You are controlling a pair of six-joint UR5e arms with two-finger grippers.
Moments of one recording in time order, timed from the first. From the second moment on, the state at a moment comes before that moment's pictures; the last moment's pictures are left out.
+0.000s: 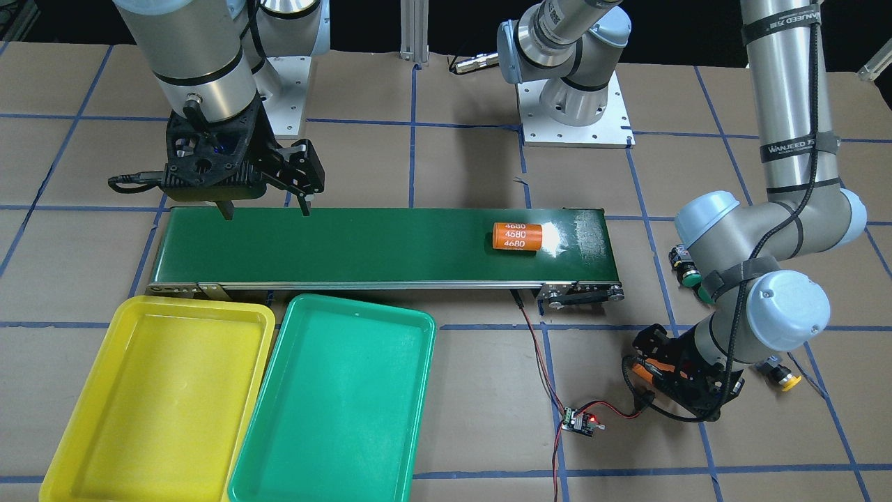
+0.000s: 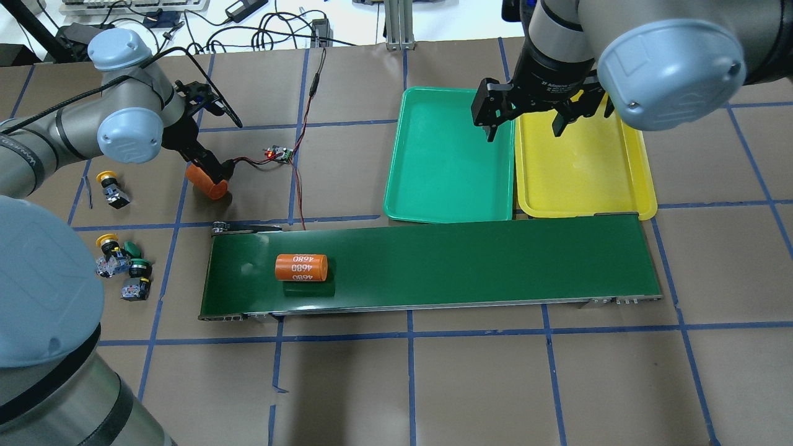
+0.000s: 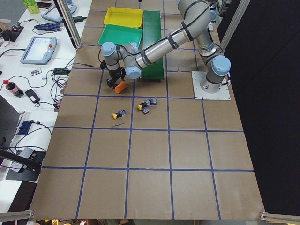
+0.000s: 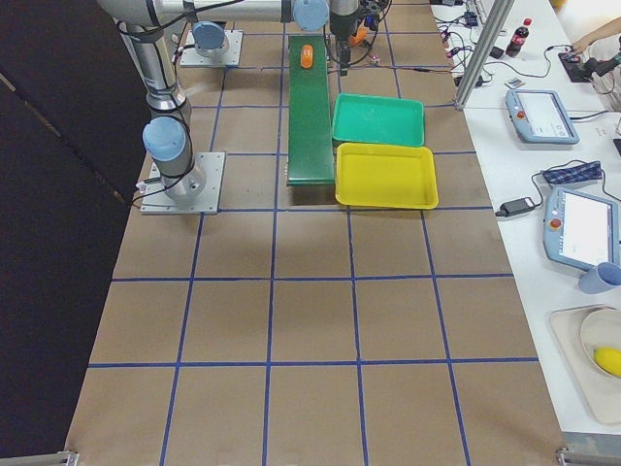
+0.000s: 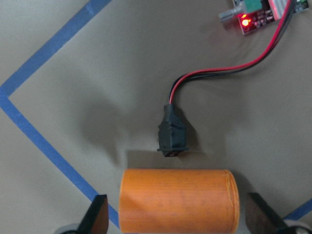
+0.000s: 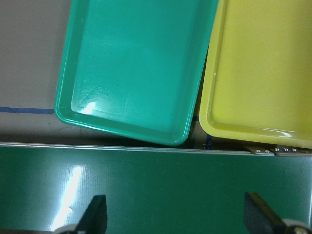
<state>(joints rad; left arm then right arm) -1.33 -2.13 -1.59 -1.03 1.62 0.92 1.69 -1.48 1.56 -1.71 -1.54 0.07</state>
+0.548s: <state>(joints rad) -1.33 -2.15 -1.60 -1.03 1.62 0.92 1.70 -1.48 1.56 -1.71 -1.54 0.07</state>
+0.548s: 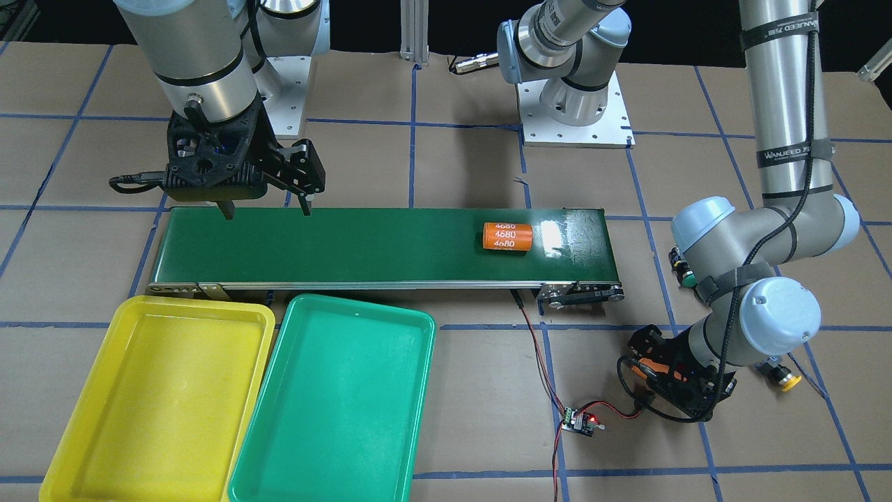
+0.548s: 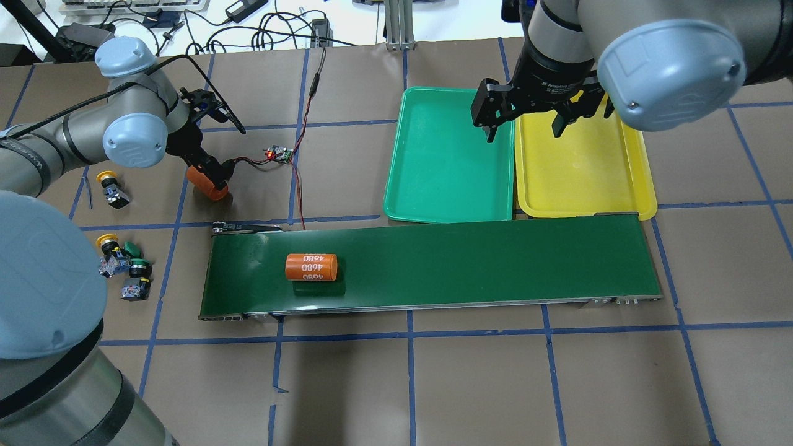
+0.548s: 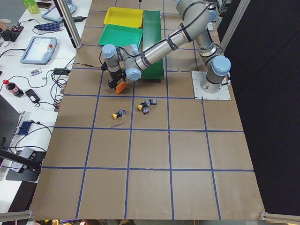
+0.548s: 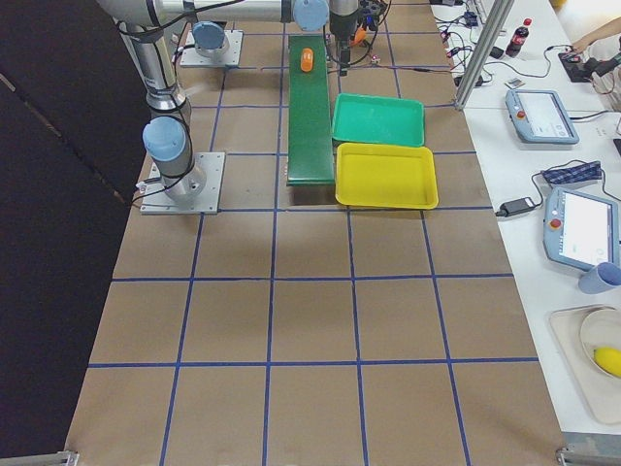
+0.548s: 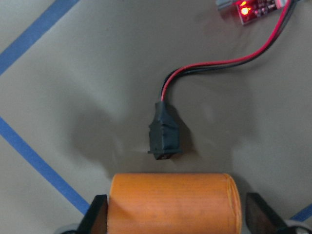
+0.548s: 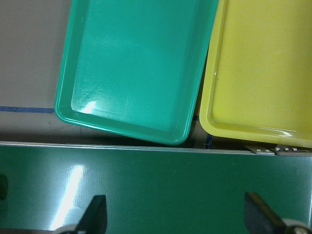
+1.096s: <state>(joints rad) -1.32 -2.14 -1.58 -1.03 1.61 0.92 1.70 -1.48 1.56 -1.71 -1.54 0.07</state>
